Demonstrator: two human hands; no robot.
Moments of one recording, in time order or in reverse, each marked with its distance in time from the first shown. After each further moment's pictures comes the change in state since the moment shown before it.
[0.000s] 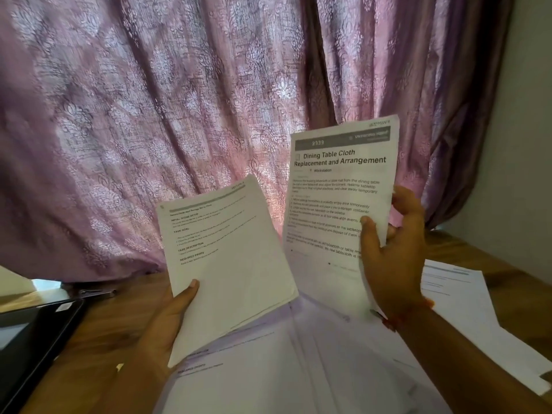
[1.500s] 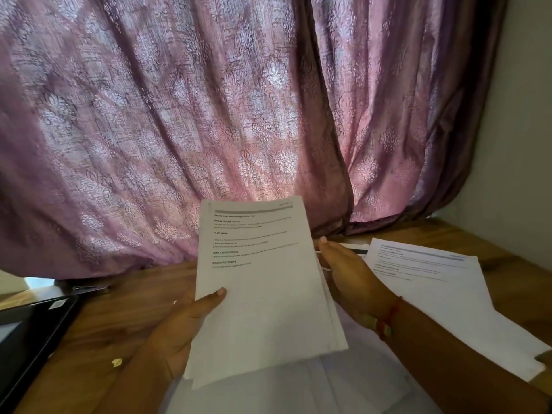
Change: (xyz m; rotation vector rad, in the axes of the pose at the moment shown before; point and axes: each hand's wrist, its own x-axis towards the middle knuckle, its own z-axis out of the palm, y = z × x) left_hand -0.019 -0.010 0.029 0.181 -0.123 -0.022; right_hand -0.031 0.007 0.016 0.289 -0.664 0.813
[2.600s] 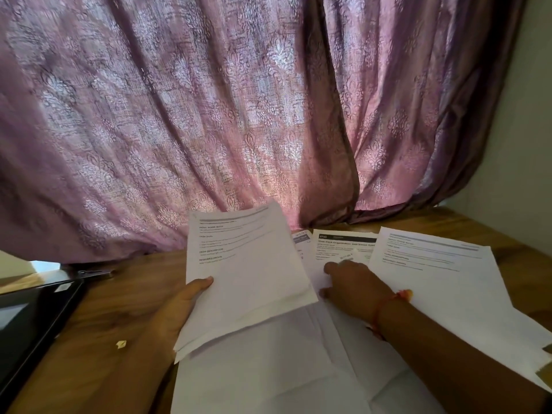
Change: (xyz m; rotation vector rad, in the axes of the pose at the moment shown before) left_hand 0.013 -0.008 -0.023 -0.078 0.165 -0.135; right_hand 0.013 0.038 -0.014 -1.475 -0.039 0.080
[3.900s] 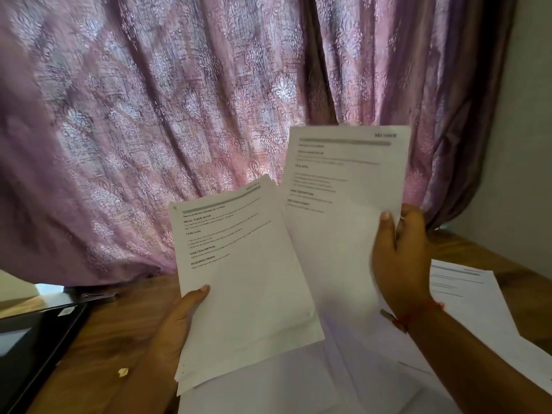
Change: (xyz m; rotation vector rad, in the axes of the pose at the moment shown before) left_hand -0.015 0.014 0.008 -0.221 -0.109 0.051; right_hand -0.006 0.012 -0.059 0.776 1.184 0.079
